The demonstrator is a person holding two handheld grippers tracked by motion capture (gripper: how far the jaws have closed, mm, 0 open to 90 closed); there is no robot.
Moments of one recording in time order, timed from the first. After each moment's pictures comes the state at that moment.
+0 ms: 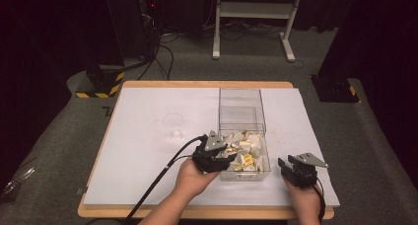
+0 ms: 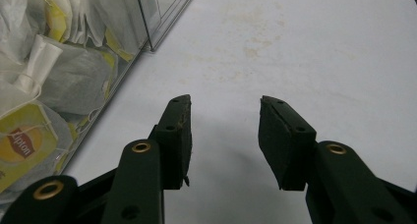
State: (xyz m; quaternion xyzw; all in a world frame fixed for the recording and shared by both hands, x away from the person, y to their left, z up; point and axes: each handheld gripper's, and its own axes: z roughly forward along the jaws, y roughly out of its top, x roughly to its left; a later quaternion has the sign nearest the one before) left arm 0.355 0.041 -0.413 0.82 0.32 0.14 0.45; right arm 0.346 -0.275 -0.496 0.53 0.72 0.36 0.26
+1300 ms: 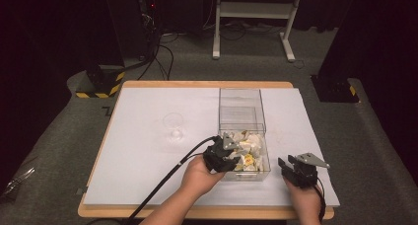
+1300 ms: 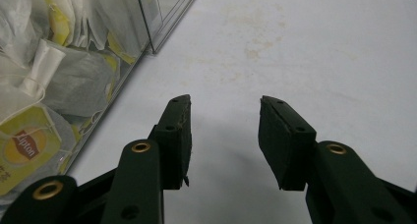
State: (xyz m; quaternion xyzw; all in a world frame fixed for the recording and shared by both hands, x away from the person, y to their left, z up) left arm 0.364 0.012 -0.426 0.87 0.31 0.14 0.36; right arm 0.346 -0.277 -0.496 0.53 0.72 0.37 0.26
